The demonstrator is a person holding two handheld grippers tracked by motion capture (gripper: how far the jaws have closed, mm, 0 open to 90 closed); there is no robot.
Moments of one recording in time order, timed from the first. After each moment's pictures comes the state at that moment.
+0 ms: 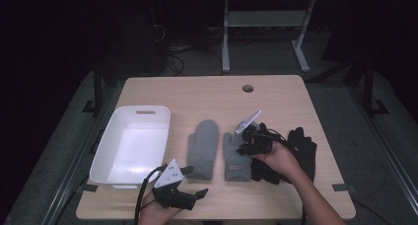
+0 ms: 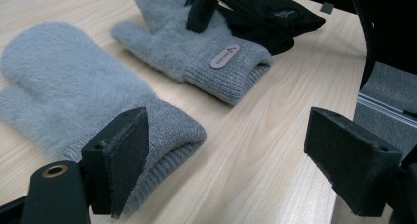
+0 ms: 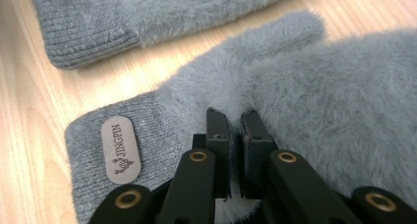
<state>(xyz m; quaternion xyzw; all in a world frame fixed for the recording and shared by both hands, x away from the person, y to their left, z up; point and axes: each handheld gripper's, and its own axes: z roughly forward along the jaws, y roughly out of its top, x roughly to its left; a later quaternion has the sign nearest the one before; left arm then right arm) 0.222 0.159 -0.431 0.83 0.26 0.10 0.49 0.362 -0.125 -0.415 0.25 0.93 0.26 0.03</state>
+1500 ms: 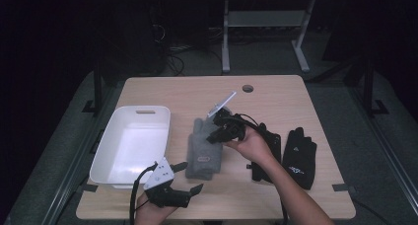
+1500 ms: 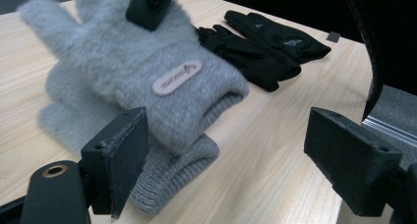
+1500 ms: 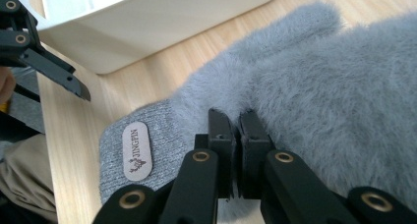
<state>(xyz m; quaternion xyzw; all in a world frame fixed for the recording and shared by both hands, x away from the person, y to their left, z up) 0.216 0.173 -0.418 0.80 0.27 0.13 0.52 0.371 -0.047 -0.359 0.24 0.92 0.32 -0.01</state>
